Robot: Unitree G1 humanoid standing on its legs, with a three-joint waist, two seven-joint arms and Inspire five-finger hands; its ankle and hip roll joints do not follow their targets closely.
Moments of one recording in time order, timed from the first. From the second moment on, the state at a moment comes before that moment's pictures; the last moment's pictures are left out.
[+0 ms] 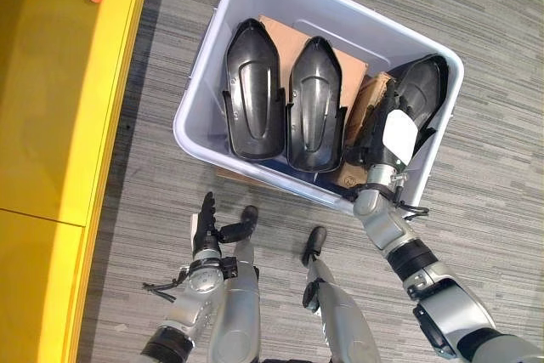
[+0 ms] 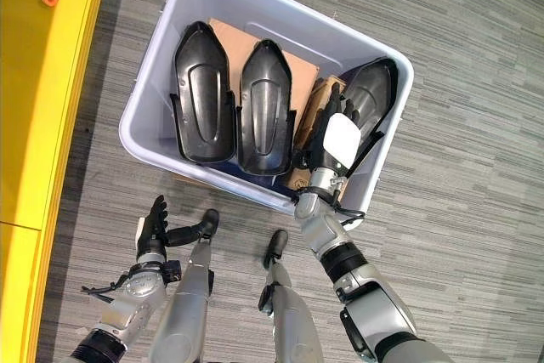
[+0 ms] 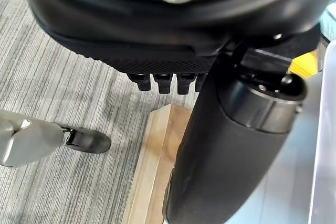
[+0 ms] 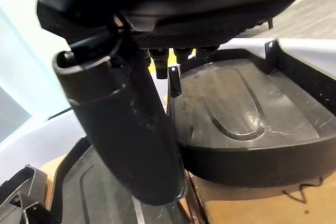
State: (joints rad) left arm -0.11 0.36 -0.34 0.31 -0.45 0.00 0.53; right arm -0.65 -0.24 0.38 0.49 -0.36 0.29 -0.77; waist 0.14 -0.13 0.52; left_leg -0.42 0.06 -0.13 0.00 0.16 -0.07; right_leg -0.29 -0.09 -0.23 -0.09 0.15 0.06
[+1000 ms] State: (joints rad) left arm -0.09 0.33 -0.30 0.31 -0.42 0.02 0.54; right arm -0.34 -0.39 0.27 0.08 -0.29 0.16 -0.70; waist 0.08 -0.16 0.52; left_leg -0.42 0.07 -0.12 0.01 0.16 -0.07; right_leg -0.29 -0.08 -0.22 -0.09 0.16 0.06
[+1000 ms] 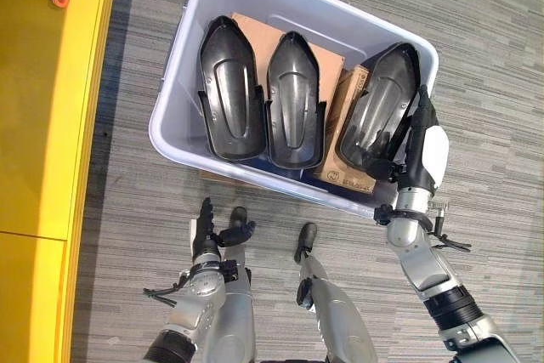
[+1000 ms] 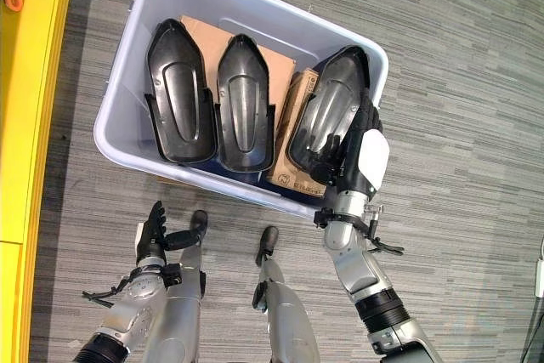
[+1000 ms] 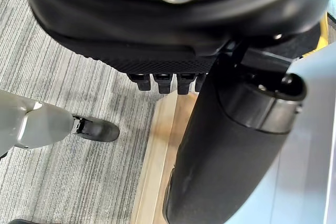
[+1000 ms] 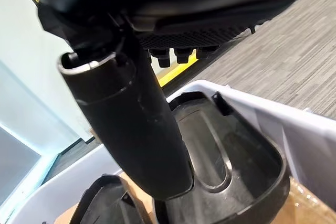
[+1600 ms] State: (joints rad) left arm -0.06 0.33 -0.27 0.31 -0.42 0.02 0.54; right arm -0.33 -0.44 0.26 0.07 -0.36 0.17 -0.64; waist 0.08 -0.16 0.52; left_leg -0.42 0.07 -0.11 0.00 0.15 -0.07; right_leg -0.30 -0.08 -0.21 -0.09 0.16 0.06
